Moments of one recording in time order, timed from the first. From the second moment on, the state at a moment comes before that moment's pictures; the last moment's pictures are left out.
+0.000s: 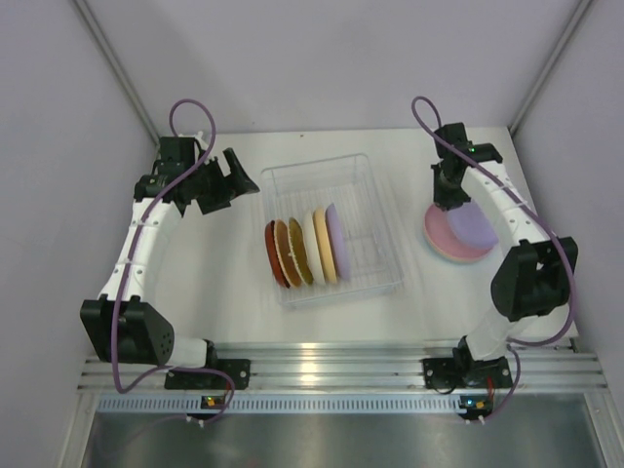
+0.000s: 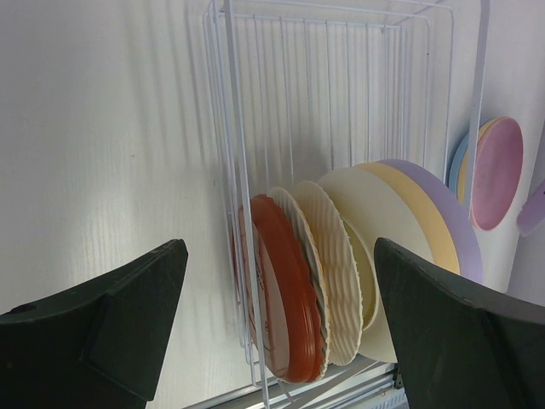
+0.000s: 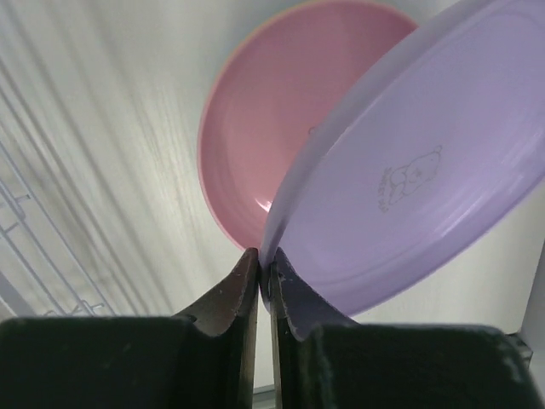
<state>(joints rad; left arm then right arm) -0.05 1.40 1.40 -0.76 0.35 -0.48 0.19 1.66 1.57 -1.03 0.27 0.20</state>
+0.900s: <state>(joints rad) -0.05 1.40 1.40 -0.76 0.35 -0.48 0.42 1.59 1.55 -0.80 -0.72 0.18</state>
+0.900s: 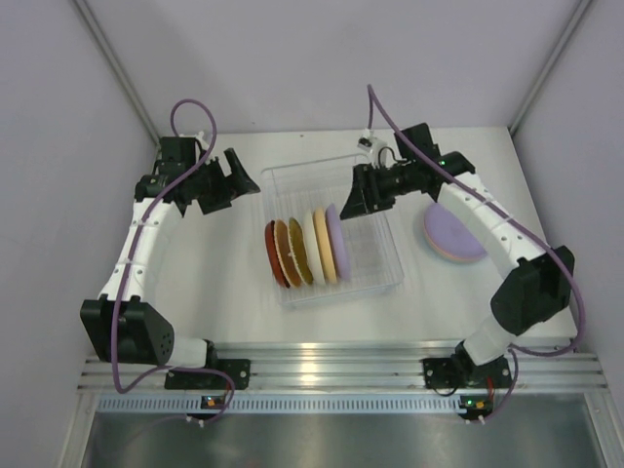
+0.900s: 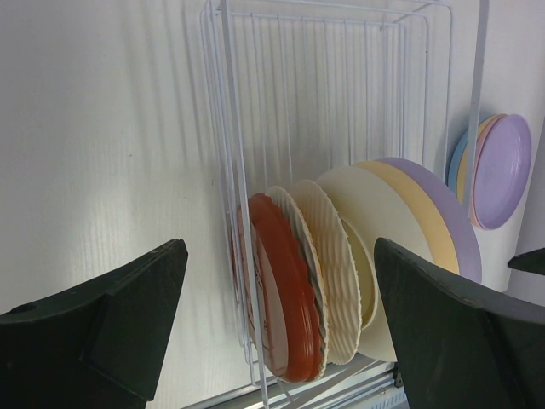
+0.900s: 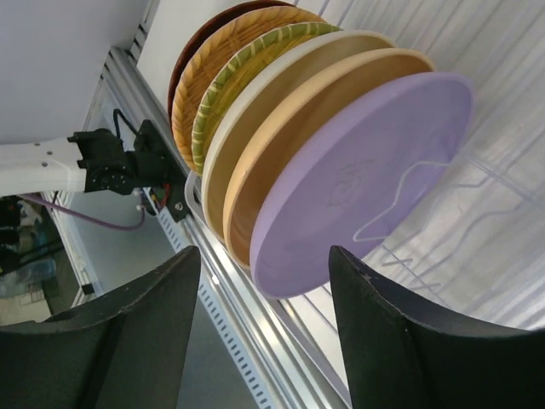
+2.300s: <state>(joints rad) -0.05 1.40 1.39 -0.76 0.34 -0.47 0.37 1.68 1.69 -0.80 -0.99 0.22</state>
